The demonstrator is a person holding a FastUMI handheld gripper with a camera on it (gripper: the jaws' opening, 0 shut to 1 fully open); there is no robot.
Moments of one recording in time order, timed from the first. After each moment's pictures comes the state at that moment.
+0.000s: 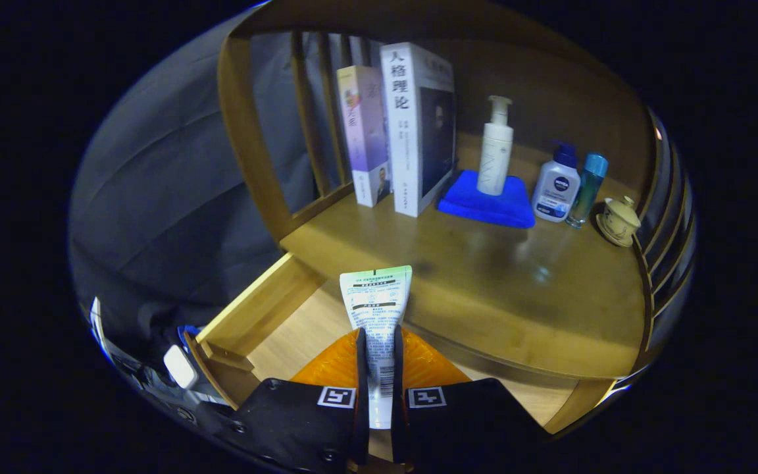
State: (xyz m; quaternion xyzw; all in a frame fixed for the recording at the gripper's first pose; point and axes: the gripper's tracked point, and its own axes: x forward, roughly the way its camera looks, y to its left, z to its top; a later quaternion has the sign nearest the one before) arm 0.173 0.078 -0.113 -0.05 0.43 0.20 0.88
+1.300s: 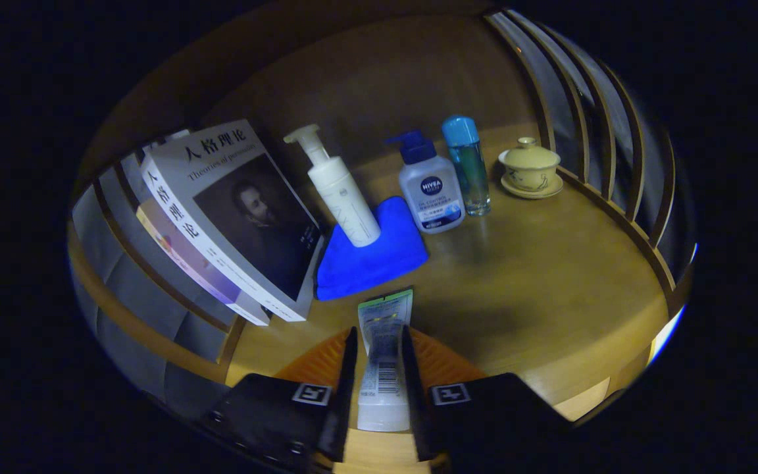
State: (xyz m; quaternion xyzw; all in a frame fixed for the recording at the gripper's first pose) arm 0.283 0.015 -0.105 0.16 0.36 0.00 0.92
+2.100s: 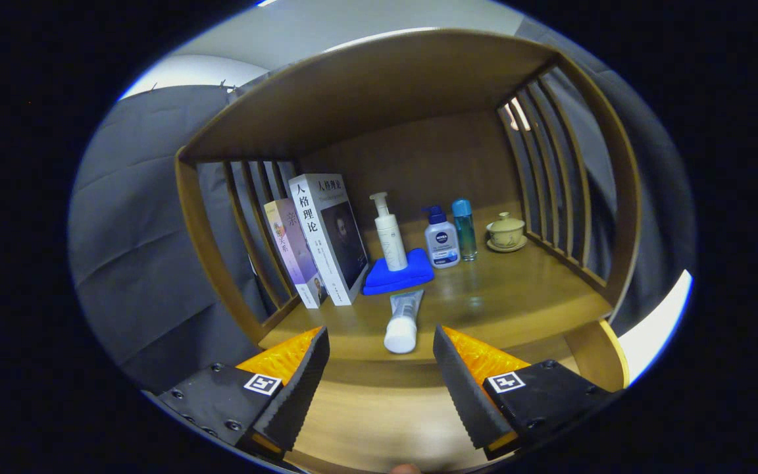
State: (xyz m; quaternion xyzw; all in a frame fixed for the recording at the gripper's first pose) arm 0.129 0.030 -0.043 0.07 0.18 0.03 0.98
